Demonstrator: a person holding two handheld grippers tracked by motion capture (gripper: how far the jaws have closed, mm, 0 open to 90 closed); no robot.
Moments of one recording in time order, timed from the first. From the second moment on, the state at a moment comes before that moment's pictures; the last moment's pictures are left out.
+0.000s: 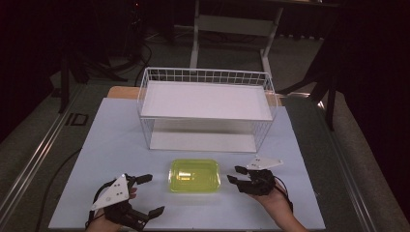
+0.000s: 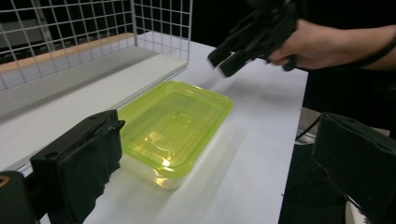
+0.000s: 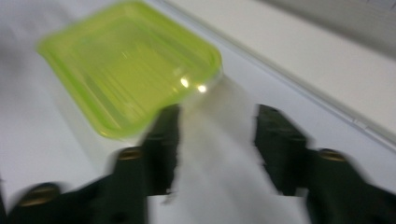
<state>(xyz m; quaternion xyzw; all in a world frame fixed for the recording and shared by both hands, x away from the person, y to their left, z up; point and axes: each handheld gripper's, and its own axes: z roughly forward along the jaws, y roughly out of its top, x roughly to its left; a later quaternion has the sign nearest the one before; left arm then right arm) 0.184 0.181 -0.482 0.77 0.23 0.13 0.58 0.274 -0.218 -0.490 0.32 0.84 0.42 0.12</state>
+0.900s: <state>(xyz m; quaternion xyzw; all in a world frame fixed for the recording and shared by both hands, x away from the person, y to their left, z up) 0.238 0.151 -0.456 0.79 0.31 0.06 0.52 0.269 -0.179 -0.456 0.30 0.84 0.44 0.12</state>
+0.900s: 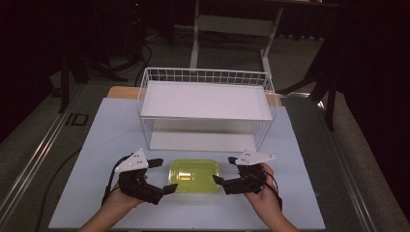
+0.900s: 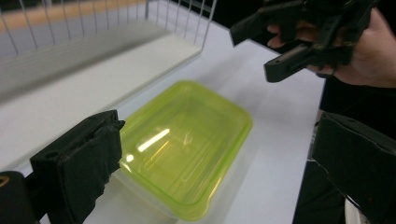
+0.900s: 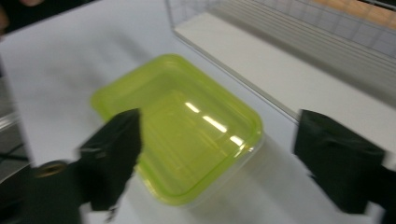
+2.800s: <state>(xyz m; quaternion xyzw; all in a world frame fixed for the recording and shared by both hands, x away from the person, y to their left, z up) 0.267 0.141 -0.511 0.75 0.51 -0.03 0.42 0.295 -0.177 -0.504 0.53 0.75 0.38 -0.09</state>
